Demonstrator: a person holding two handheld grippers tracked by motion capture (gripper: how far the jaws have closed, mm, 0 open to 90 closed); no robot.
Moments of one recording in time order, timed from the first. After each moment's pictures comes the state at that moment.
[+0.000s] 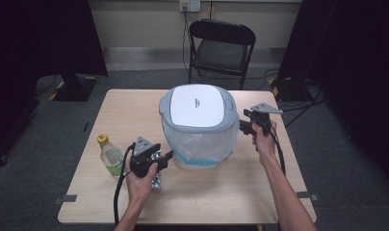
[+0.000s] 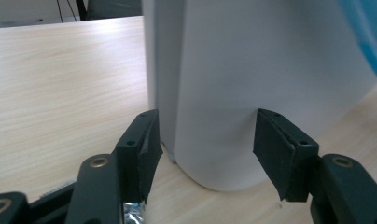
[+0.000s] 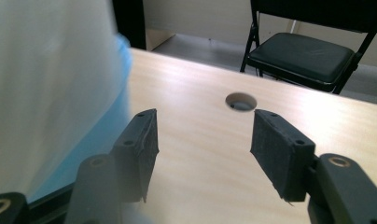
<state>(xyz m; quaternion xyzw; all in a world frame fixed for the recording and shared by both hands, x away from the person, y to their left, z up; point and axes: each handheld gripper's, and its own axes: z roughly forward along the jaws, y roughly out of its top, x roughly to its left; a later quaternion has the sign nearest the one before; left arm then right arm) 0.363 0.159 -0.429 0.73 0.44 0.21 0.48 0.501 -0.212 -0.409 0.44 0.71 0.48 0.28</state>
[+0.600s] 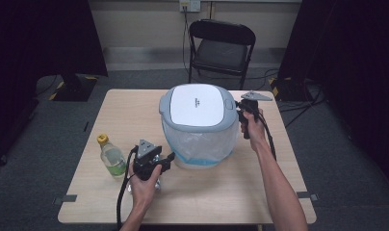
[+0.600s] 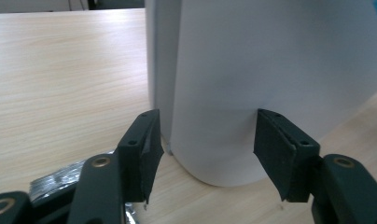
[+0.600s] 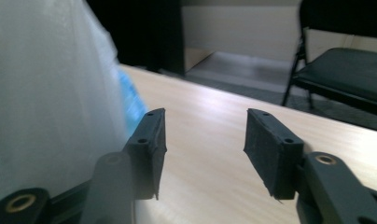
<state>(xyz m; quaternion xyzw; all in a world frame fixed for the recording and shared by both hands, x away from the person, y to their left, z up) 0.364 0.155 -0.438 0.71 0.47 0.21 0.47 0.543 -0.191 -0.410 0.38 0.72 0.55 0.20</state>
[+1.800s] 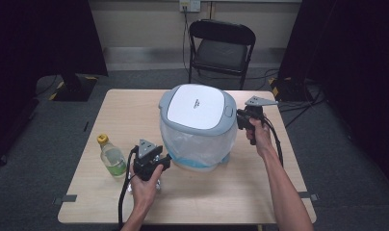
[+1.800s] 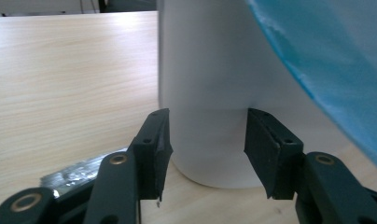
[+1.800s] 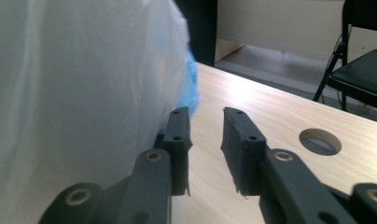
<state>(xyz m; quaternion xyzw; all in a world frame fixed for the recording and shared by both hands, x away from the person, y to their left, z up) 0.364 0.153 -0.430 0.70 0.49 0.22 0.47 0.513 -0.204 -0.402 0.33 0.75 0.55 0.17</state>
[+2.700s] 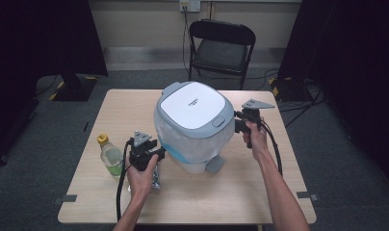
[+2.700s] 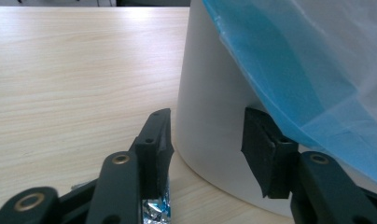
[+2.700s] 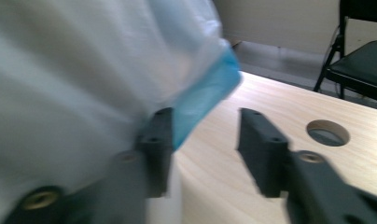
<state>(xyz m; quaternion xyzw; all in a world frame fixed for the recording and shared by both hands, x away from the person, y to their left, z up) 0.389 0.165 -0.431 0.70 0.51 0.21 0.46 0.504 -0.191 -0.407 0.35 0.74 0.54 0.17</state>
